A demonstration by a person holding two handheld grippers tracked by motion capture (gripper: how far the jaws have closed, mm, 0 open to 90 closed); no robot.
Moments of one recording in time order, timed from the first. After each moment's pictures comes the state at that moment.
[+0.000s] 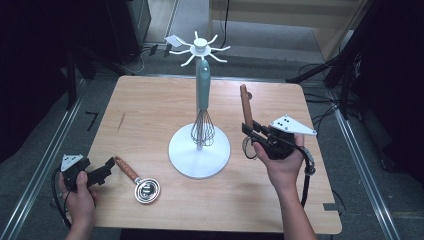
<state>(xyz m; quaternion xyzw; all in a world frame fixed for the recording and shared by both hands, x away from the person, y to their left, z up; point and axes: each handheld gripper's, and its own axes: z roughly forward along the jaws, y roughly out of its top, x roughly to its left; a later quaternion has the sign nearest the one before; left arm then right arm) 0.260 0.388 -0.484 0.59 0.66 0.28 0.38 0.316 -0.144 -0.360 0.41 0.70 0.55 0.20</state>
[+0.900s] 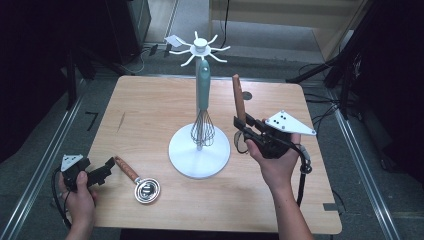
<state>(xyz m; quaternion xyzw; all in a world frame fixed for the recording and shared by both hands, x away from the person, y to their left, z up) 0.260 0.388 -0.484 0.59 0.66 0.28 0.38 0.303 -0.122 -0.329 0.37 0.68 0.59 0.22</state>
